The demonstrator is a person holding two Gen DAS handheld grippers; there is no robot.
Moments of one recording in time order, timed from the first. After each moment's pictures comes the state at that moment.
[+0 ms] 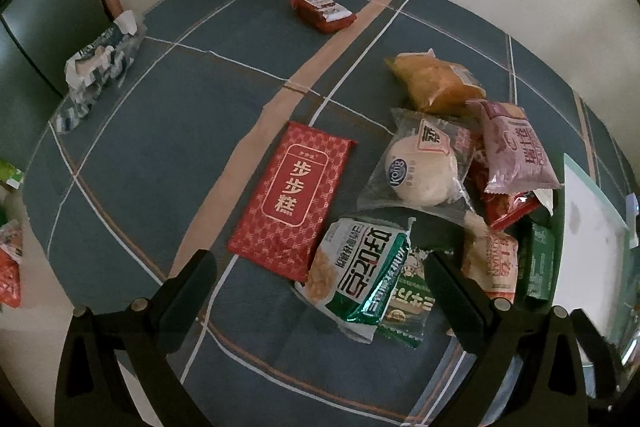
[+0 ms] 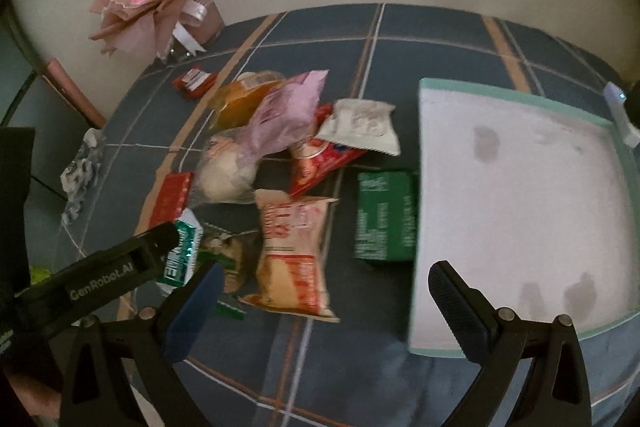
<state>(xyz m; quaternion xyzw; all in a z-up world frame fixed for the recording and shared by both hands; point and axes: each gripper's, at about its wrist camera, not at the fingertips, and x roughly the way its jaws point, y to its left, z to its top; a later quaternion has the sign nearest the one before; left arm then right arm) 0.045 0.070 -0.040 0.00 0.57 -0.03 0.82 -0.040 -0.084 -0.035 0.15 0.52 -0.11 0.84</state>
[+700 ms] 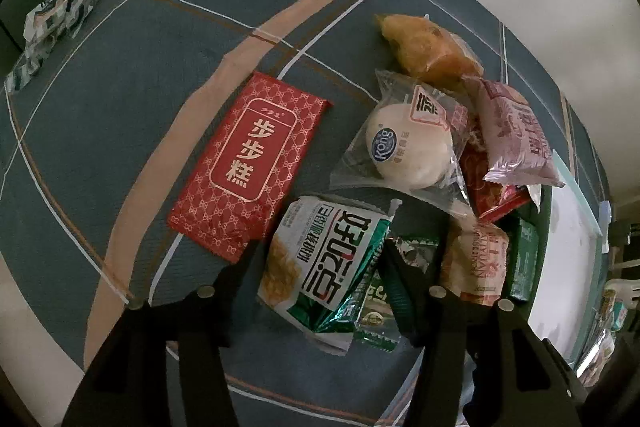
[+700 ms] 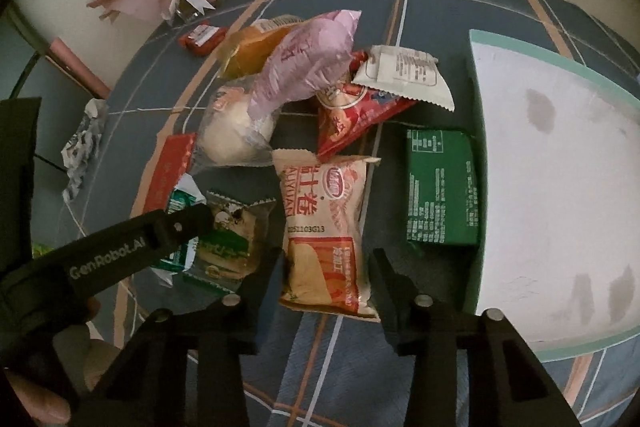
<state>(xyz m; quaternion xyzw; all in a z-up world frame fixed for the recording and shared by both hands) 0.068 0.062 -0.078 -0.07 0.62 -0.08 0.78 -0.021 -0.068 -0.077 0.16 0.57 -0.07 0.81</state>
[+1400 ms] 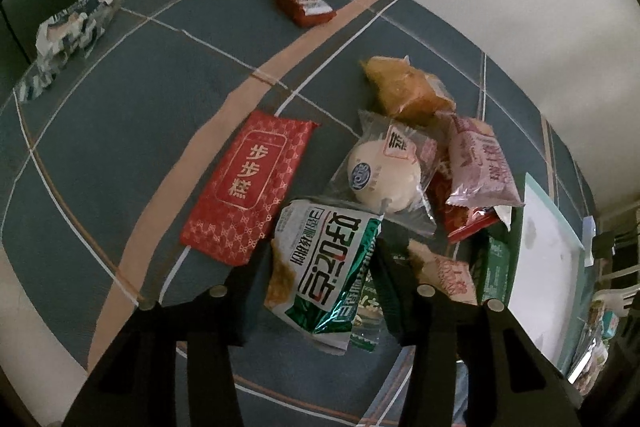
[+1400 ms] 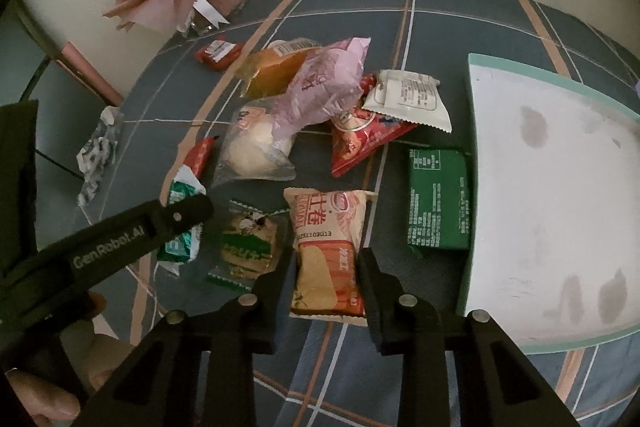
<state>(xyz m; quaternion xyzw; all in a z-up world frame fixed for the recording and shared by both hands) 0.043 0.080 -0.039 -0.08 0.58 -0.09 0.81 -0.032 -0.069 -0.054 0.15 0.55 -0.06 0.82</state>
